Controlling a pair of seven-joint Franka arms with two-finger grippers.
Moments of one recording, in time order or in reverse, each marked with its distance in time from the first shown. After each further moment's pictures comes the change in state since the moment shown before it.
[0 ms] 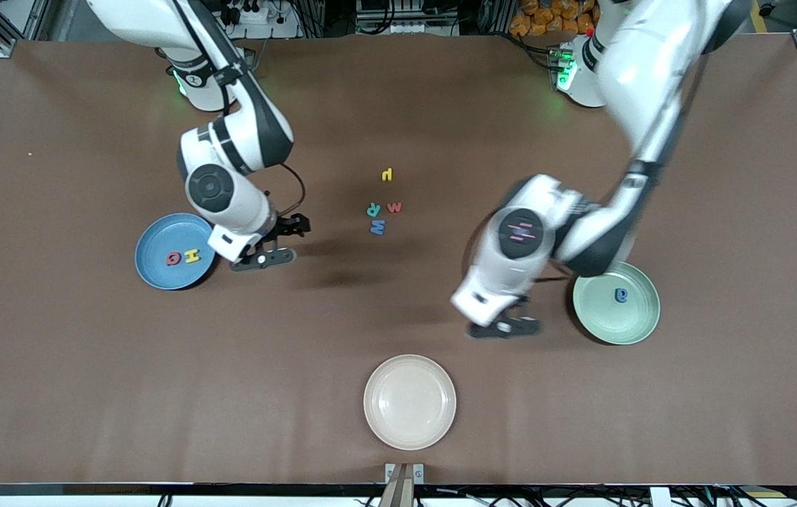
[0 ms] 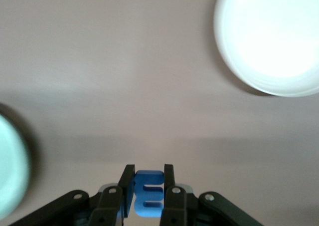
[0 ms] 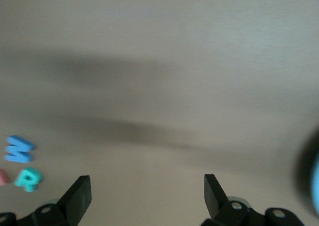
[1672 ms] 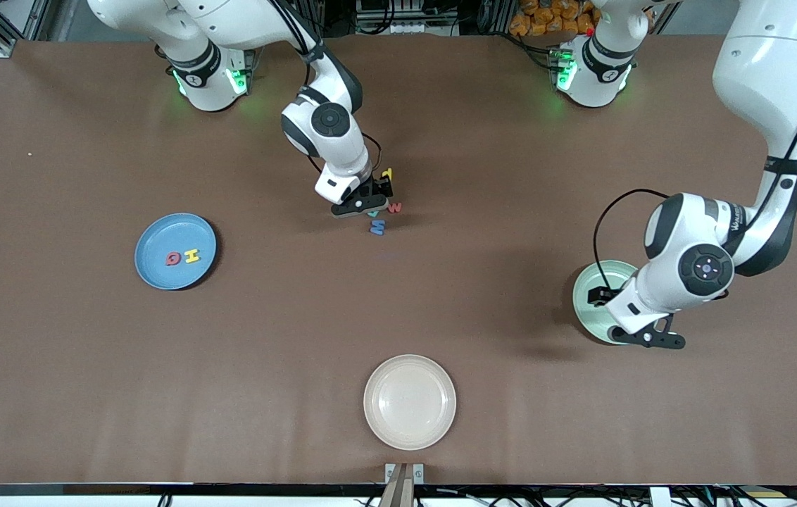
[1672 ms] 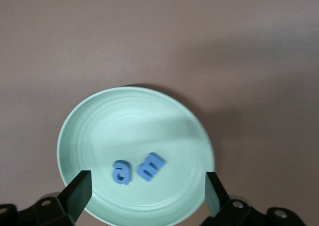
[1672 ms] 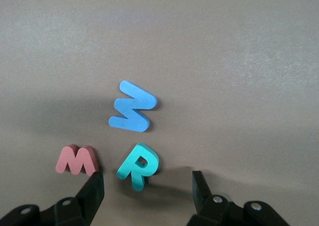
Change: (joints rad) left arm 0.299 -0.125 0.008 -0.309 0.010 0.082 0.413; right arm 0.163 0.144 0.184 -0.155 -0.175 0.487 0.438
